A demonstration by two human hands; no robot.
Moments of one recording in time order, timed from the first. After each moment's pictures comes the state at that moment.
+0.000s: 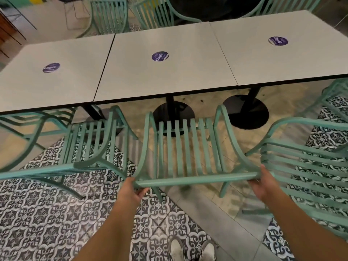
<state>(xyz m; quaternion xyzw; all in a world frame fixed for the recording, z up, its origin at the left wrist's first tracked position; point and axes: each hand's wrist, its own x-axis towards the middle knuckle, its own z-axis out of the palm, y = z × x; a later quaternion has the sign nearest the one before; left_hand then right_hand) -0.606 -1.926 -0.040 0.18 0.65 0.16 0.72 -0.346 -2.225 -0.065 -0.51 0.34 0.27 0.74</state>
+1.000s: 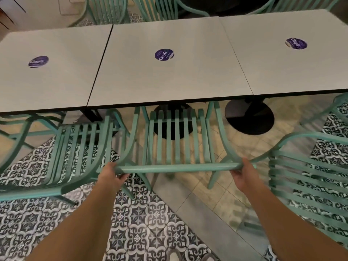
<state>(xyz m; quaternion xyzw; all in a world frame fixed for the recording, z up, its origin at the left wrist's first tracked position) -0.544 -1.774 -0.037 0.19 0.69 0.16 0.68 -0.298 -2.074 -0.074 -0.49 0.32 0.27 0.76</state>
